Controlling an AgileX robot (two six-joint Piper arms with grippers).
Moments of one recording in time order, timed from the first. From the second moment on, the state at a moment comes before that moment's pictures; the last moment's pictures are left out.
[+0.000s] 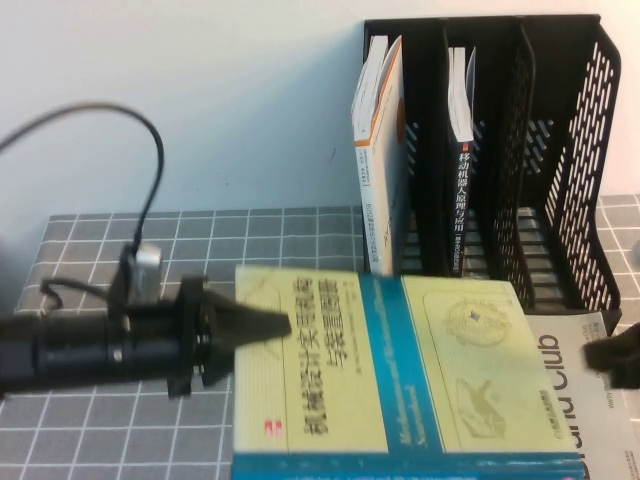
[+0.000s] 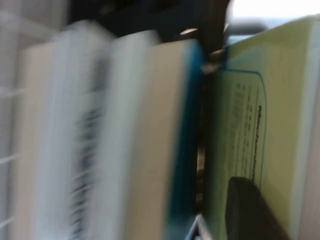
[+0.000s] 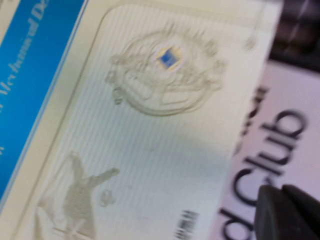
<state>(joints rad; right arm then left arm) 0.10 1.27 -0.65 0.88 0.58 -0.84 -0.04 1.71 -0.74 -1.66 1.17 0.94</state>
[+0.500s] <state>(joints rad) -0.25 0.98 -0.66 0.75 0.56 -0.78 -0.32 1.50 -1.31 -1.43 0.91 0.63</state>
